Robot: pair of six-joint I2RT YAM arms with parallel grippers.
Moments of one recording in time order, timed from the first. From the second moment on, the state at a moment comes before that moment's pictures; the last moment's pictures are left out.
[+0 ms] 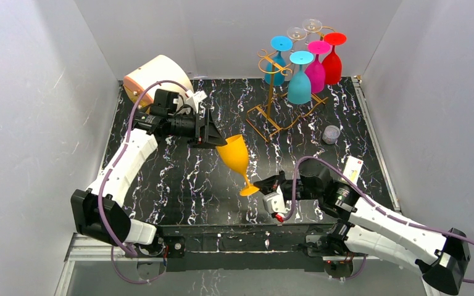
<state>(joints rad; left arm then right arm) -0.30 1.38 1.31 -0.77 0.85 -0.39 0.96 0.77 0.56 -0.15 -0.53 -1.09</state>
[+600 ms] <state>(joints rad) -0.35 1.39 1.30 -0.84 0.98 -0.23 0.96 0.80 0.56 -0.23 -0.50 -1.25</state>
